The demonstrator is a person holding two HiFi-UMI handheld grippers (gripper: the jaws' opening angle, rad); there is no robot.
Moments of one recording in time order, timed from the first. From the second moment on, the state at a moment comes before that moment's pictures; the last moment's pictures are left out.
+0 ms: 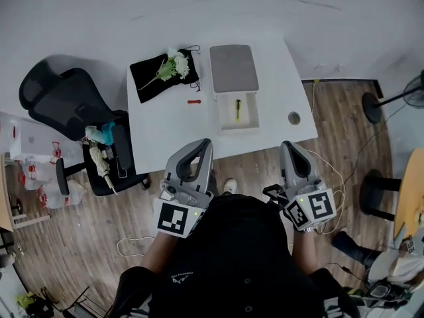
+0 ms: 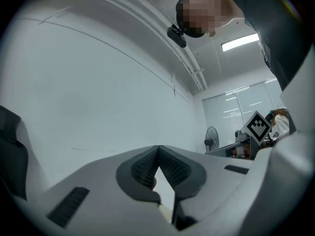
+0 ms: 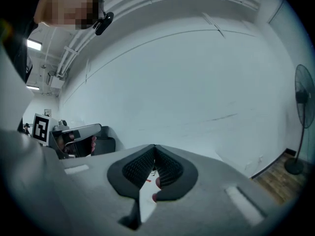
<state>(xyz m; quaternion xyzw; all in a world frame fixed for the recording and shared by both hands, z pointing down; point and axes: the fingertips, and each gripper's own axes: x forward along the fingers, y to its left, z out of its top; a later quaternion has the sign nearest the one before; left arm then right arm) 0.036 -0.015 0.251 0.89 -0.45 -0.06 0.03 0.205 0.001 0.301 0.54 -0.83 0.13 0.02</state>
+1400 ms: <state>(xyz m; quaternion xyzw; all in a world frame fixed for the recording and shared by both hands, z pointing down) 0.001 -0.189 0.329 0.94 -0.32 -0.02 0.11 0.135 -0.166 0.368 0.61 -0.77 0.17 0.11</state>
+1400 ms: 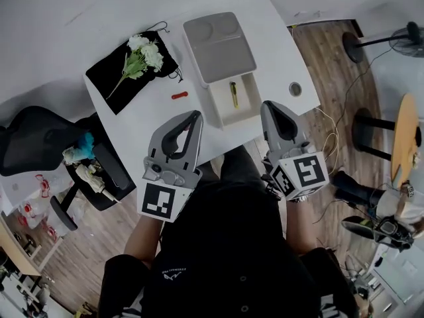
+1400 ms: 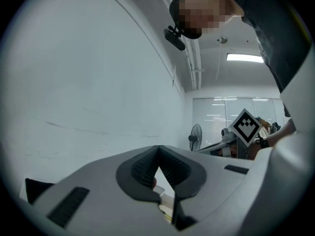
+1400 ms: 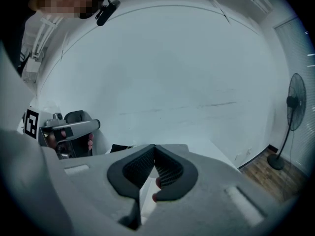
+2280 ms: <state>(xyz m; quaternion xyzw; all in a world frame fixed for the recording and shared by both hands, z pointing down) 0.026 -0.221 0.367 0.94 -0.31 0.00 0.12 0.142 -0.213 0.518 0.60 -0.72 0.28 0.20</state>
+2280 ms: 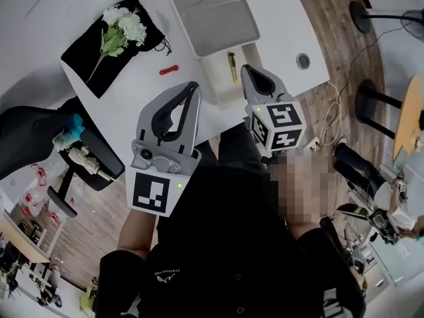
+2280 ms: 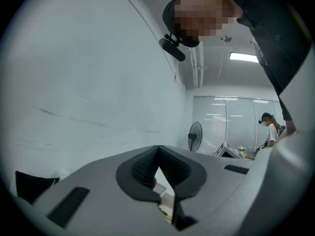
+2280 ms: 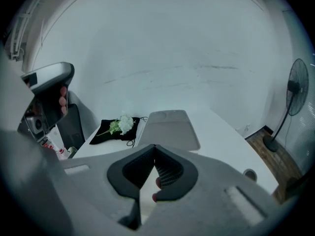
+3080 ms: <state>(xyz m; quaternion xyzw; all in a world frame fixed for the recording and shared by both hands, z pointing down) 0.023 -0.243 0.380 0.93 -0.33 0.01 0.14 0.151 -0.233 0.615 0.59 -0.67 0.36 0.28</state>
